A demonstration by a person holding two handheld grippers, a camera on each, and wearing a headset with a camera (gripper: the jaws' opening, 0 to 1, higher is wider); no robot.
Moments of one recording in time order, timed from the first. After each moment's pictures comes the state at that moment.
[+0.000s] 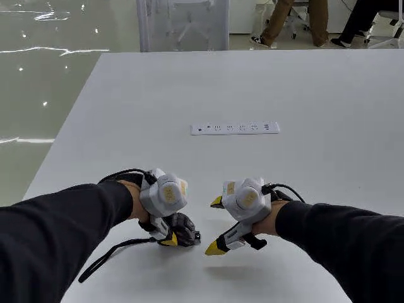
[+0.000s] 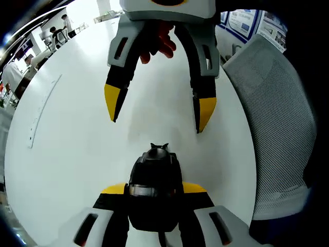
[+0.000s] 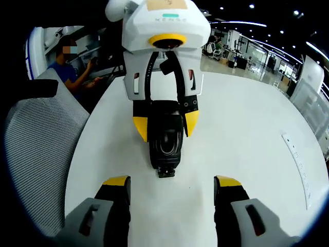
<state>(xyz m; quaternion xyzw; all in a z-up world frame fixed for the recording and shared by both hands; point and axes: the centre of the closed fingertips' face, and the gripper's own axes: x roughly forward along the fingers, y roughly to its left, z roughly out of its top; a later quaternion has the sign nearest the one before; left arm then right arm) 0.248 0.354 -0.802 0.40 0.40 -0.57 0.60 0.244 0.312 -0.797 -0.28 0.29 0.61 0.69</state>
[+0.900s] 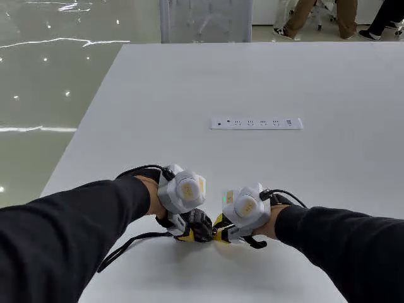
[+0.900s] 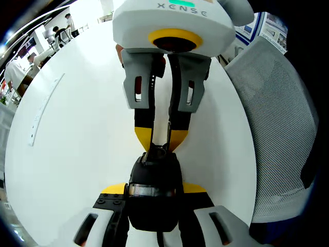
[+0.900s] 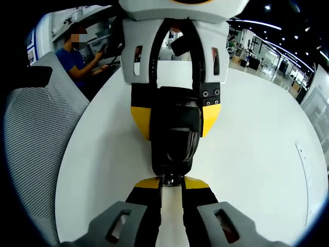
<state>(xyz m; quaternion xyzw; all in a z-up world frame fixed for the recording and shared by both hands) 0.247 0.356 -0.802 0.39 0.40 -0.56 0.61 0.237 0.330 -0.821 -0.32 0.29 0.63 0.65</state>
